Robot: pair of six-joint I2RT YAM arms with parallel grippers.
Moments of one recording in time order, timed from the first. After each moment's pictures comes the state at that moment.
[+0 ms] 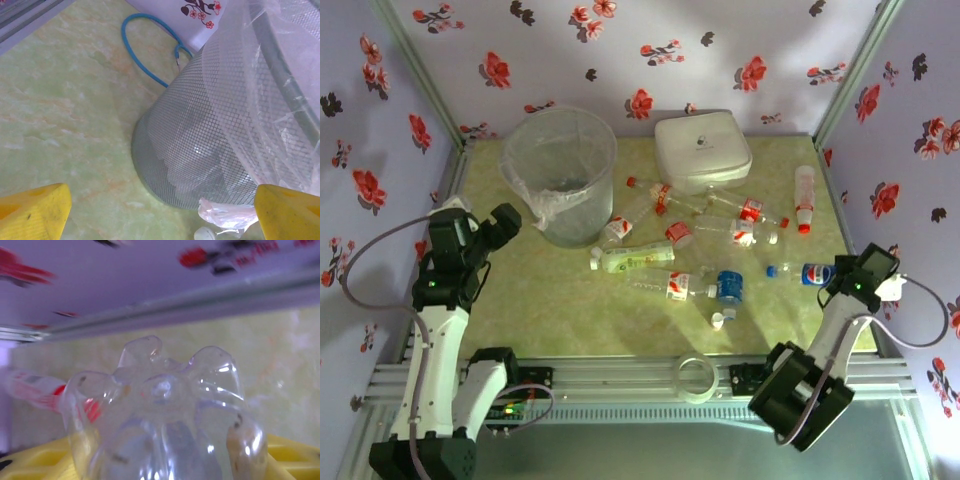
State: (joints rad) left arm 0.01 0.78 0.84 -0.59 0.03 -0.60; right arm -0.71 0.88 0.60 -0.48 -0.04 0.97
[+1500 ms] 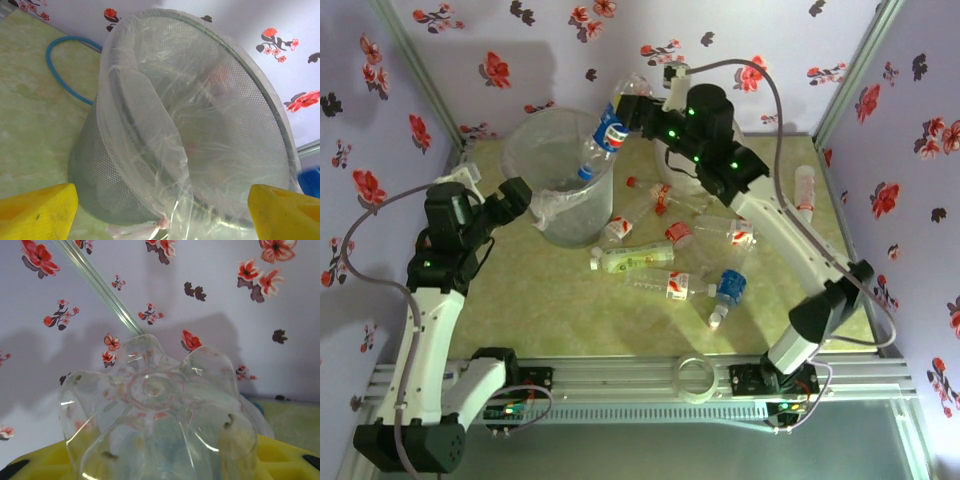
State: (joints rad) left arm -0.09 0.88 1.04 -0.54 0.13 -0.57; right arm 0.65 1.67 1.86 -0.22 -0.15 0.57
